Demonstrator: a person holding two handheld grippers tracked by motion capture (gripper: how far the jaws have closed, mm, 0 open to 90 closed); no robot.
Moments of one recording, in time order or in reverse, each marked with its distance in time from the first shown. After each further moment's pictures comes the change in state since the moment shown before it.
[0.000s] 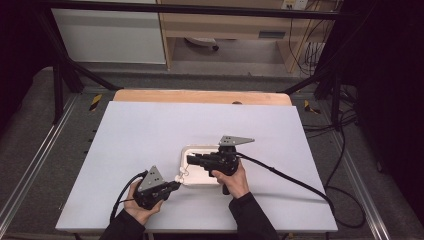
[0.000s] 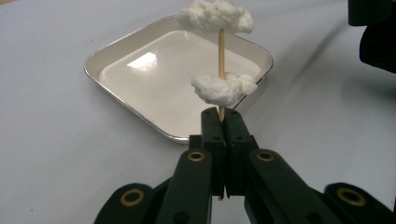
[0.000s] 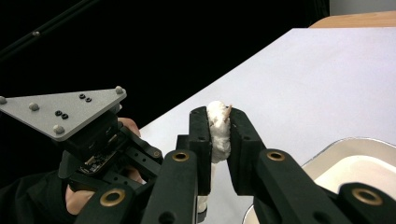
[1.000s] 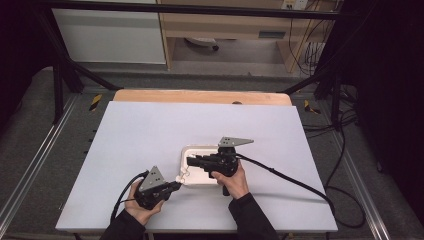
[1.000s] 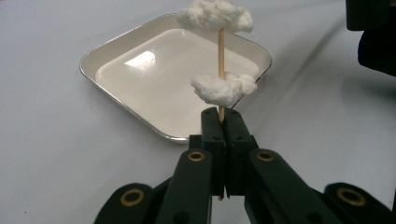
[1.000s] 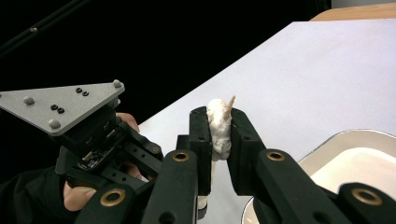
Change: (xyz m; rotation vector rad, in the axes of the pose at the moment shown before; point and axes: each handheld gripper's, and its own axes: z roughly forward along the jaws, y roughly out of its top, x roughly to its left) left arm -0.001 0.000 0.002 0.006 -0.007 -0.001; right arm -0.001 -0.004 0.001 0.014 -0.001 0.006
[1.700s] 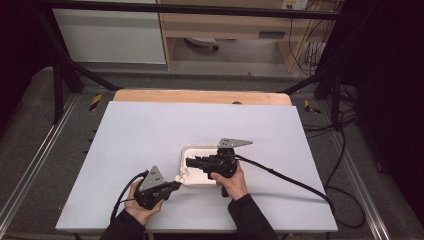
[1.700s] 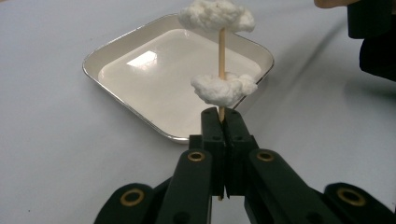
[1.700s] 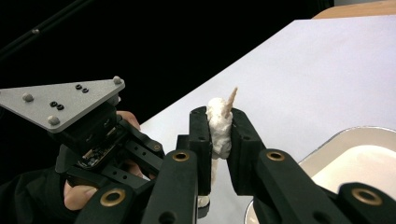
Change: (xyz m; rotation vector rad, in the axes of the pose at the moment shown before) left arm 0.000 0.001 -0.001 -0.003 0.005 -0.003; right arm 0.000 -0.004 0.003 -0.008 0.008 0.010
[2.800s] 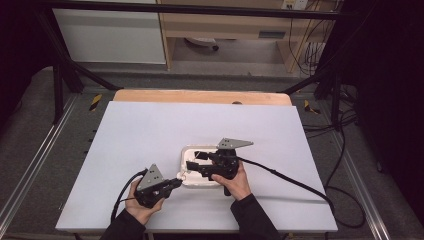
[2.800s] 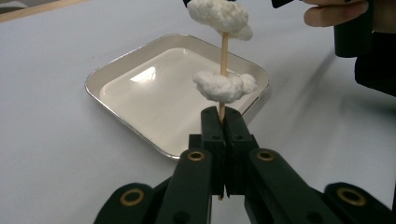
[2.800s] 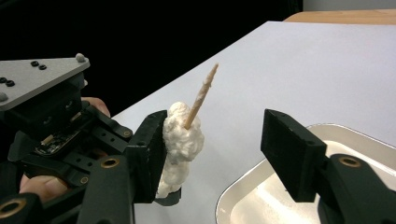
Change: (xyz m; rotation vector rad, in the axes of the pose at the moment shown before) left arm 0.001 0.004 -0.001 -0.055 -0.002 -0.016; right arm 0.004 0.001 -0.003 0.028 -0.119 -0.071
